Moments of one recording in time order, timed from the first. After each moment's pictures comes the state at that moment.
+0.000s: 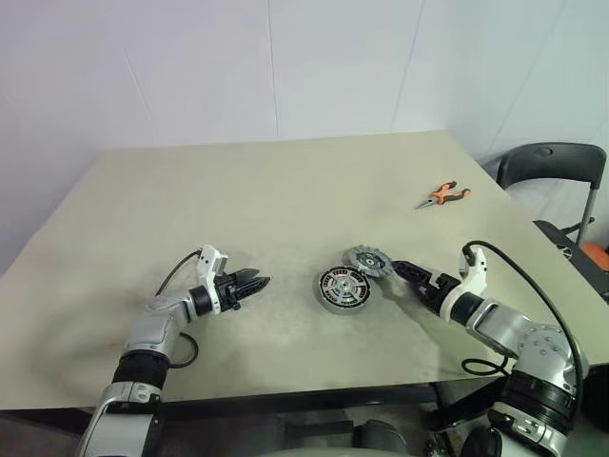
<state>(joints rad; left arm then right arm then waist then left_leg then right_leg) -0.32 0.37 0.03 0.46 -0.37 0.27 -0.98 -0.27 -0.21 -0.63 -0.07 0.87 1.30 0.16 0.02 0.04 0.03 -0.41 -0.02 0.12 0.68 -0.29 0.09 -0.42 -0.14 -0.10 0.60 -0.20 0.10</state>
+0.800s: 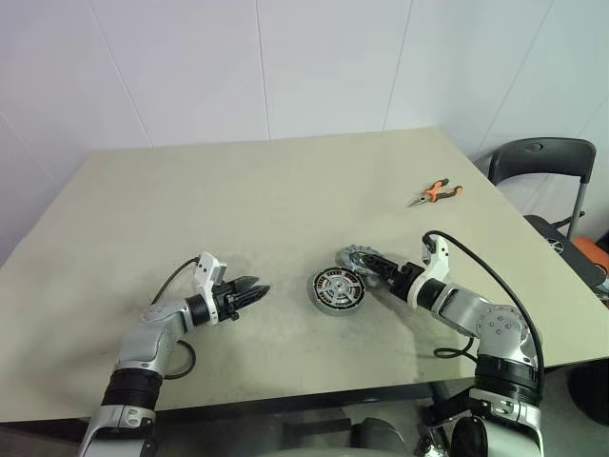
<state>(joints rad) -0.24 0.38 0.03 0.29 -0.38 0.36 -0.95 -0.32 -0.21 -0.42 0.03 0.80 1.12 0.21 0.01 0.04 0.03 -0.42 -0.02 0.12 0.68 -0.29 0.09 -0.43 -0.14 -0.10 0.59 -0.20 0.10</state>
